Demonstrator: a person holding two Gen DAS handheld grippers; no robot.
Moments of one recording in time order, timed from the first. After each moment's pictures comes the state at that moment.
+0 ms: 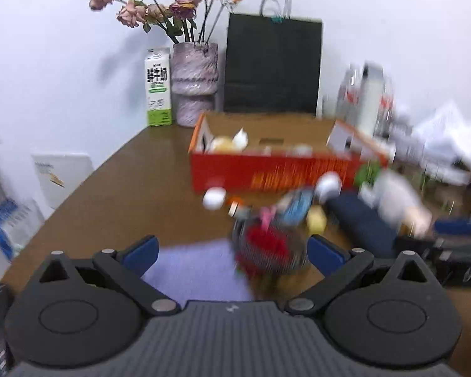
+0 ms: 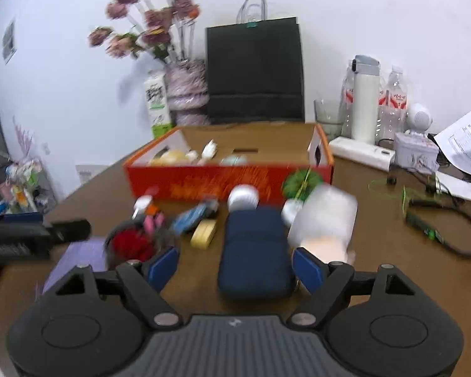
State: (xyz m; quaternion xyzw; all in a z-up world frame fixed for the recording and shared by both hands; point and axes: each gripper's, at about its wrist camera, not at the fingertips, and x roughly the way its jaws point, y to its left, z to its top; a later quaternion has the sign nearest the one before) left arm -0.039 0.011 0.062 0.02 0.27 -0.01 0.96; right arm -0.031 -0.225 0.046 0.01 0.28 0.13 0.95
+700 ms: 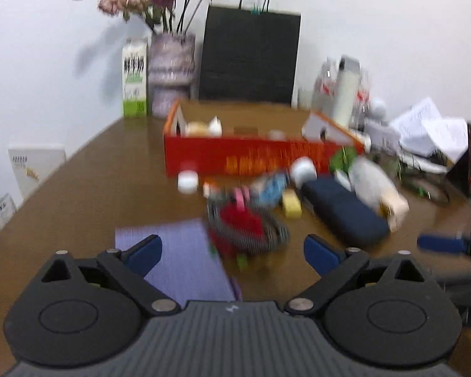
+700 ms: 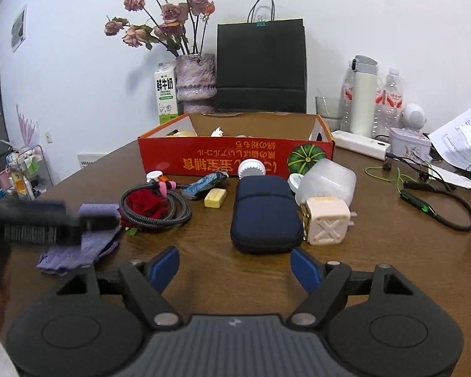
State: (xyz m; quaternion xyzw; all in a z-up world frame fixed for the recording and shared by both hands) left arm -0.026 0.016 0.056 -0.02 0.27 -0.06 0.96; right arm -0.065 -0.218 0.023 -0.01 0.27 0.13 0.95
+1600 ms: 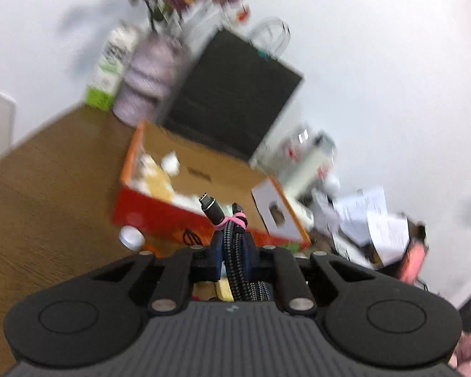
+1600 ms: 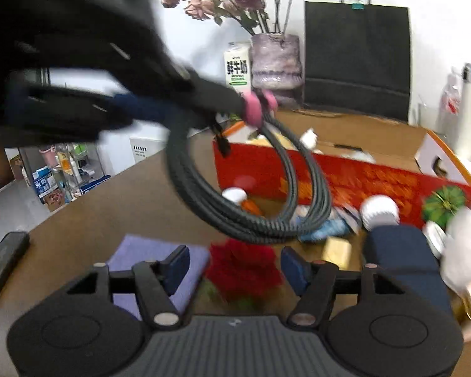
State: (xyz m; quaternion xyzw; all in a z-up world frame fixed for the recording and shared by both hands) left arm 0.030 0.079 0.119 -0.22 0.26 -0.15 0.93; right arm 0.033 -0.104 0.015 -0.03 0.29 0.25 0.92
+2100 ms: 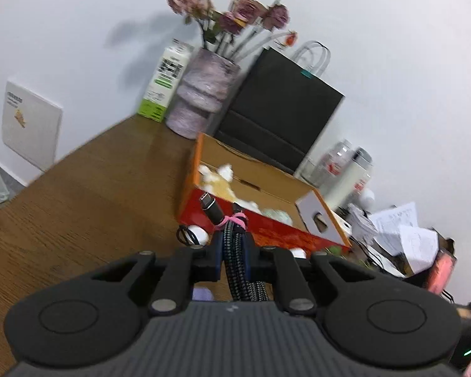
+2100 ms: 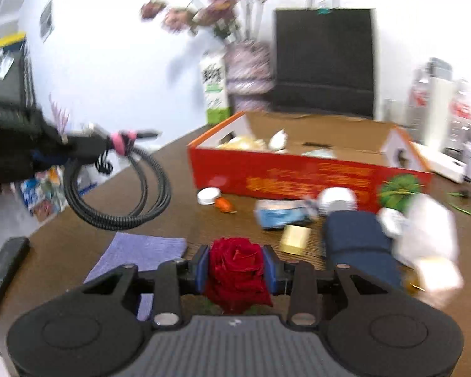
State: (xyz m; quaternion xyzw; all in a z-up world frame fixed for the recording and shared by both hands) left arm -0.003 0.107 0.106 -0.22 0.26 -0.10 0.94; right arm -0.004 -0.156 0.035 0.00 0.29 0.21 0.94
